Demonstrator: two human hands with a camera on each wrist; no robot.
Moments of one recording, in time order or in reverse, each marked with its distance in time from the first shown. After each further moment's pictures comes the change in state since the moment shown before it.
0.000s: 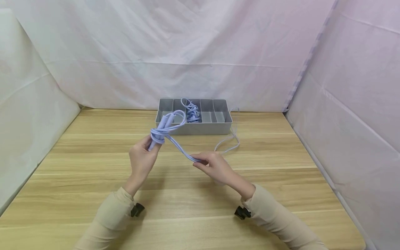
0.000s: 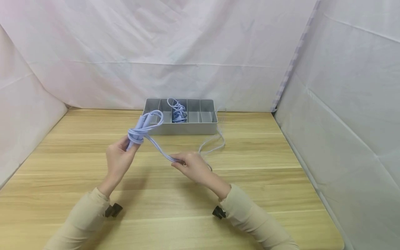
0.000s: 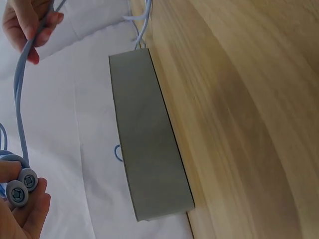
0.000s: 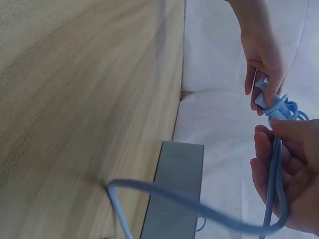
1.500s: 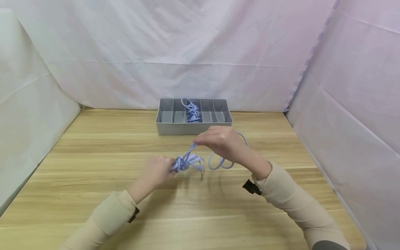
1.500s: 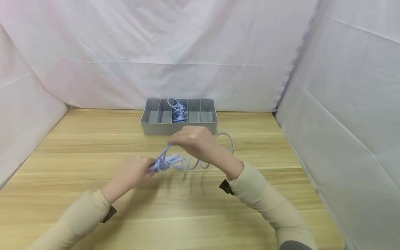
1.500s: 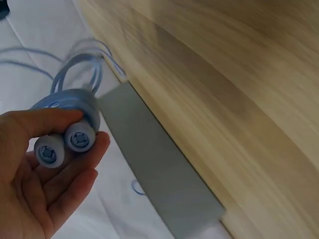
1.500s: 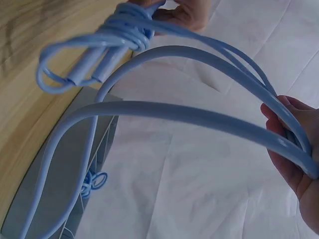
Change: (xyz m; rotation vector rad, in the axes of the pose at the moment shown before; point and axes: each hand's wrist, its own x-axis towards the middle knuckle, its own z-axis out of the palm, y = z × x) left_hand -0.021 0.019 0.004 0.628 -0.776 0.376; right_hand 0.038 -0.038 -0.075 -0.341 0.180 -0.655
